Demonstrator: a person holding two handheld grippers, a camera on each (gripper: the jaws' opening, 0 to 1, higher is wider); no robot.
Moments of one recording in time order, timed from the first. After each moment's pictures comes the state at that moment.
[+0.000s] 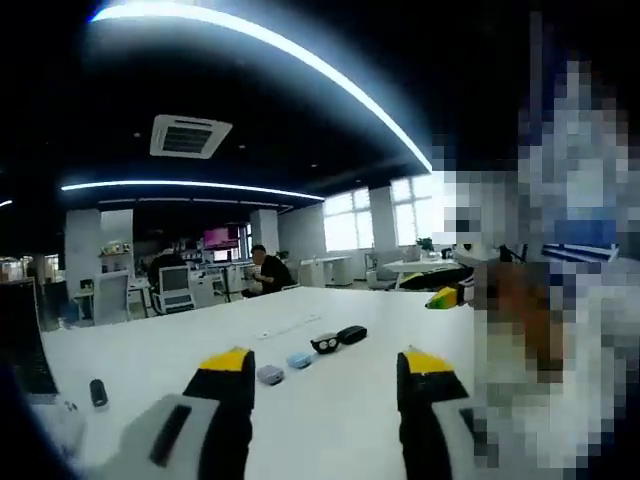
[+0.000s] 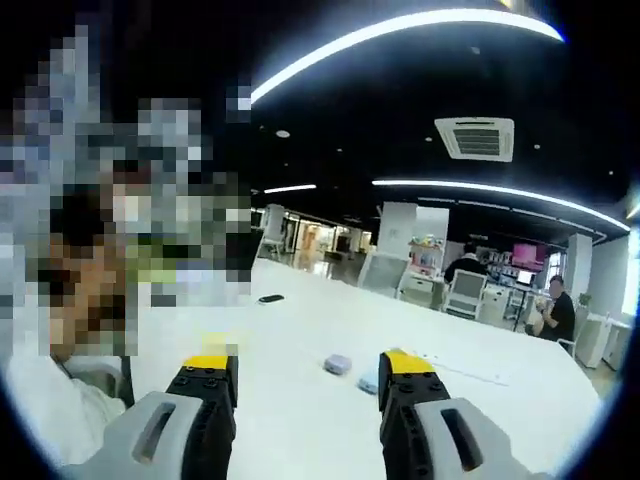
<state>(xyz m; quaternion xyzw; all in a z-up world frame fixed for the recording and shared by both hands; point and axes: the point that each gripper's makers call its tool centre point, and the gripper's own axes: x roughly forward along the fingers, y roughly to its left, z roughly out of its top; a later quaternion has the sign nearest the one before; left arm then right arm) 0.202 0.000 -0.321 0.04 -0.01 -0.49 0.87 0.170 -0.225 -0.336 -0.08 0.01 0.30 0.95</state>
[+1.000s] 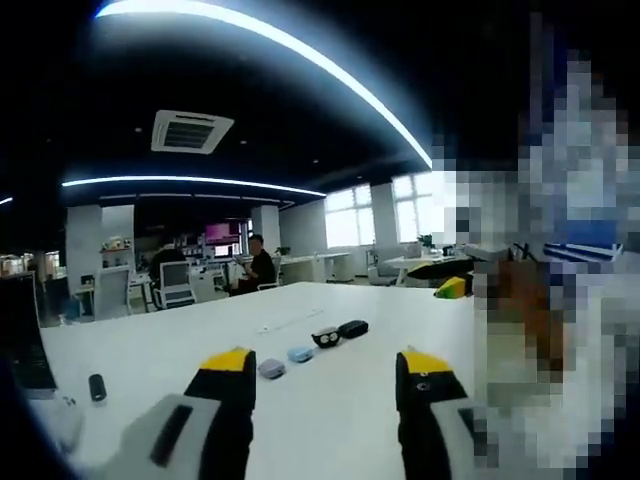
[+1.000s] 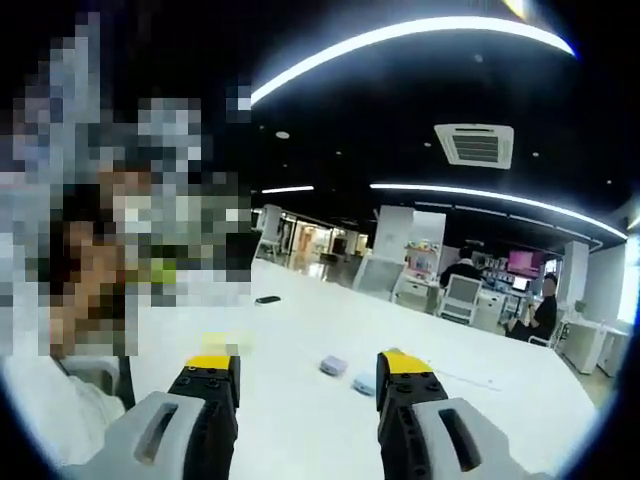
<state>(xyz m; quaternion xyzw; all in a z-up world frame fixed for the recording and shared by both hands) 0.207 -0.003 -0.328 0.04 -0.01 -0.48 0.87 0.162 -0.227 -0.331 -0.09 0.00 0.30 0.95</state>
